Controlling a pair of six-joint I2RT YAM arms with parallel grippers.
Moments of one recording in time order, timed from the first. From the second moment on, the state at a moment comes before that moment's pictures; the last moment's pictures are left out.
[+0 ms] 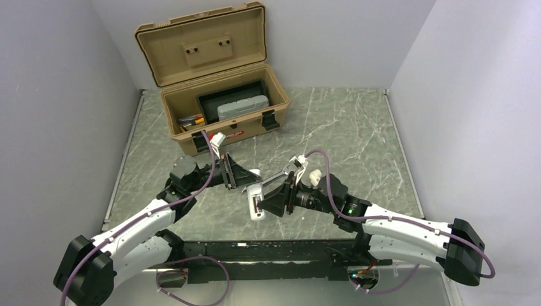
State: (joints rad) left arm -0.58 0.93 0.43 0.56 0.71 -1.17; right arm 1.05 0.89 0.45 0.35 -0.23 0.72
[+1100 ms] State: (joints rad) left arm -0.58 0.89 0.46 0.38 0.67 -1.04; right arm 1.04 0.91 0.49 0.32 -0.21 0.65
